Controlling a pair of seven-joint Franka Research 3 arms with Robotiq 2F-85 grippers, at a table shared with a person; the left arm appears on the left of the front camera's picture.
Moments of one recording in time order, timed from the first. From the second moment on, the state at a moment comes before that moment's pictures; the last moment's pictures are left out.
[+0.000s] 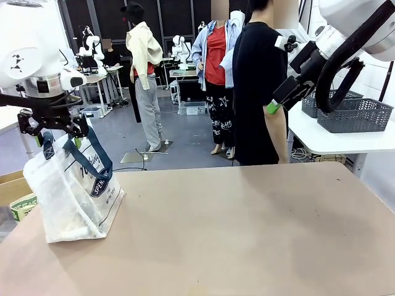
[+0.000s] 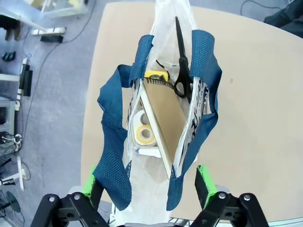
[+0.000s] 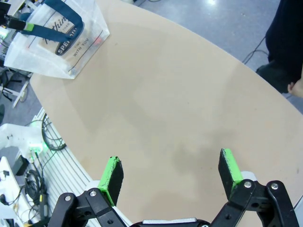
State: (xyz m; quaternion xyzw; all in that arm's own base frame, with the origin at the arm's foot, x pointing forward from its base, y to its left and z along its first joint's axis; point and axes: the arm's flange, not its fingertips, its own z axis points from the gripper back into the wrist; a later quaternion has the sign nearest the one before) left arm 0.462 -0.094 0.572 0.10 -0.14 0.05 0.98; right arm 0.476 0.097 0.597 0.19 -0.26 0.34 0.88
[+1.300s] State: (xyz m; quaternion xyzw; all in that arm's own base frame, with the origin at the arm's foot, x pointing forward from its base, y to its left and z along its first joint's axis) left arm 0.466 -0.073 0.618 0.05 -0.14 0.02 0.99; right arm 0.476 0.097 0.597 0.19 -0.26 0.34 0.88
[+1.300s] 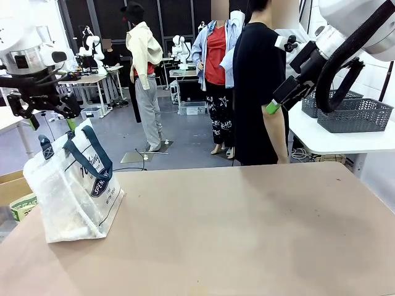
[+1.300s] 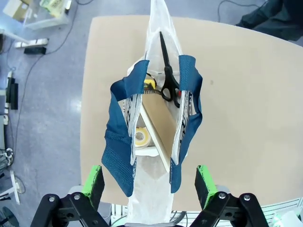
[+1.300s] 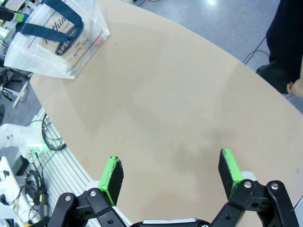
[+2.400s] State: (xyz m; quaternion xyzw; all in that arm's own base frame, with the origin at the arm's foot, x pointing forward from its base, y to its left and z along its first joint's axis) left arm 0.462 -0.119 0.675 -0.07 -0.22 -0.23 0.95; right arm 0.476 0.098 0.597 0.19 -0.26 0.34 0.88
